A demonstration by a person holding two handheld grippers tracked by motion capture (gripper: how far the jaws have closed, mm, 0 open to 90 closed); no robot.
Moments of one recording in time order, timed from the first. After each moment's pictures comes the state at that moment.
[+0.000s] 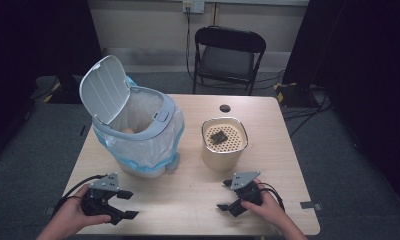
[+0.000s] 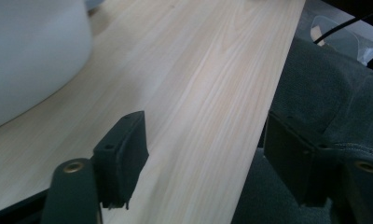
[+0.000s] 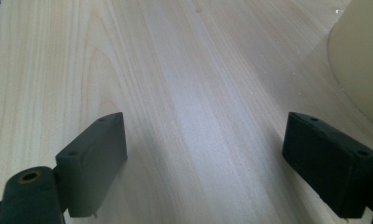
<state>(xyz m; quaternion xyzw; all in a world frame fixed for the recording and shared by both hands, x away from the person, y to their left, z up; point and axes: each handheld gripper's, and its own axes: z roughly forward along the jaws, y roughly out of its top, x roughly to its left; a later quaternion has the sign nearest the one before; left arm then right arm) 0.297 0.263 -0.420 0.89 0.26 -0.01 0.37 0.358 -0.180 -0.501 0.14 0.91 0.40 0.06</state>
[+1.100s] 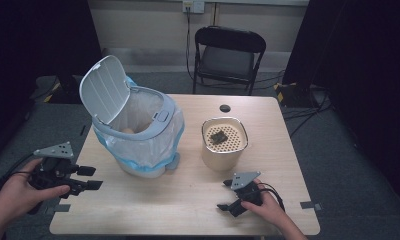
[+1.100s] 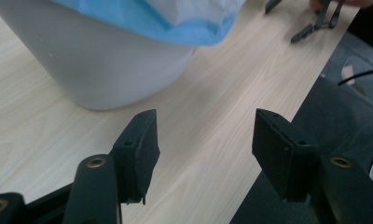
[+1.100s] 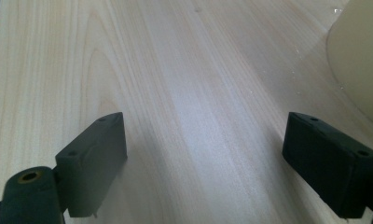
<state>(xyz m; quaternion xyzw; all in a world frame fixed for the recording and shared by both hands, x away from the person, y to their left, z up) 0.313 0.337 -0.330 0.86 0.35 0.04 0.37 0.358 -0.180 -0.501 0.14 0.91 0.39 0.06</state>
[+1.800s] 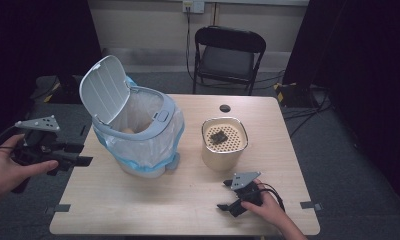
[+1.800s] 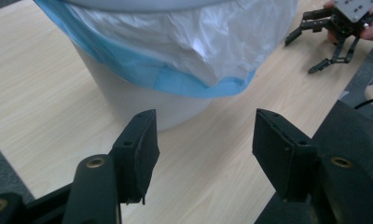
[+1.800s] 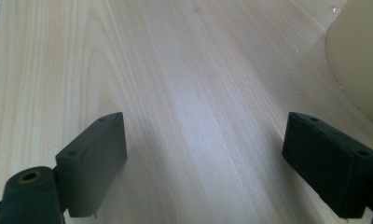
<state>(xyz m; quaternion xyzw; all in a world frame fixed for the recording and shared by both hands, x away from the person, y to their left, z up) 0.334 0.345 -0.272 0.85 0.37 0.08 0.36 0.357 -0.180 -0.501 0.14 0.91 0.40 0.06</state>
